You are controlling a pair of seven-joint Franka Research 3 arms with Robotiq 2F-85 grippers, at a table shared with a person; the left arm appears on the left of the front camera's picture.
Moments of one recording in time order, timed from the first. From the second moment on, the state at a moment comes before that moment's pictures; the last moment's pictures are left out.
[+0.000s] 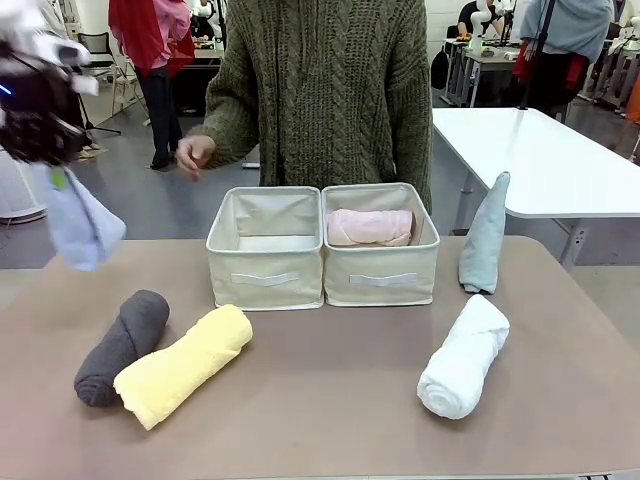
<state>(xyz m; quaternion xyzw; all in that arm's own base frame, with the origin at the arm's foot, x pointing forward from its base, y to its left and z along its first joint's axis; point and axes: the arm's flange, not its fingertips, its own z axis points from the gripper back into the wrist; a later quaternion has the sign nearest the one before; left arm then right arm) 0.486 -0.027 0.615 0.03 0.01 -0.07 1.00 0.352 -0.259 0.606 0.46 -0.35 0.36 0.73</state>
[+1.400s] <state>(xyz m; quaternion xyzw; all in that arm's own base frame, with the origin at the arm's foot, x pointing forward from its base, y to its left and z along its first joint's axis) 0.278 0.249 0.655 -0.02 -0.03 -0.05 1.00 0.351 -0.259 0.606 0.46 -0.35 0.36 0.73</state>
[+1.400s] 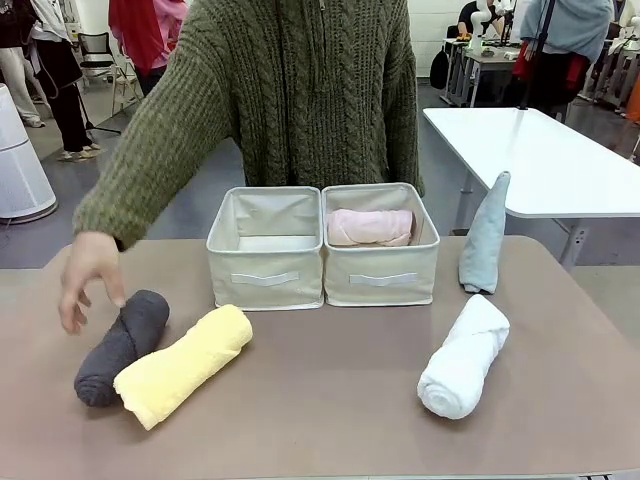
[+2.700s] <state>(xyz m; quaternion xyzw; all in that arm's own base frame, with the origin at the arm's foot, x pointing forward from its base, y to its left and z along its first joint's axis) 0.278 0.249 0.655 -0.02 -0.03 -0.05 1.00 0.351 -0.259 0.606 0.46 -0.35 0.36 0.73</state>
